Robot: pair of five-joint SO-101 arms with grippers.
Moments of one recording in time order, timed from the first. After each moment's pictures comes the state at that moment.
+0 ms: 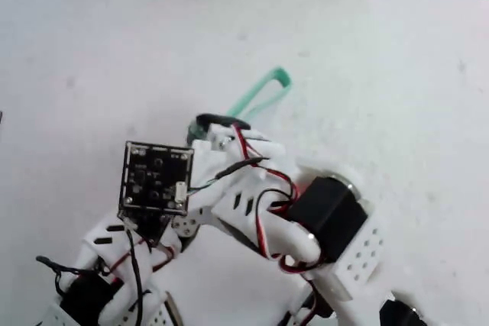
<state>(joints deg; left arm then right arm) 29.8 -105.0 76.1 51.5 -2.9 -51.9 -30.9 -12.0 95.9 42.1</state>
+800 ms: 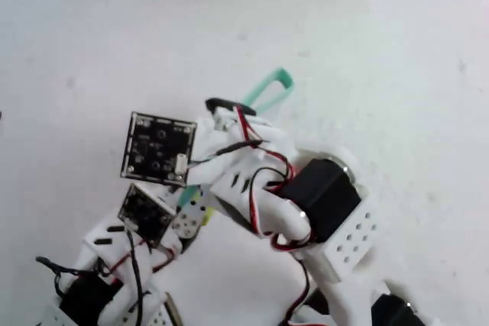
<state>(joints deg) 29.8 -105.0 76.1 51.5 -2.9 -47.7 -26.5 -13.3 96.7 42.0</state>
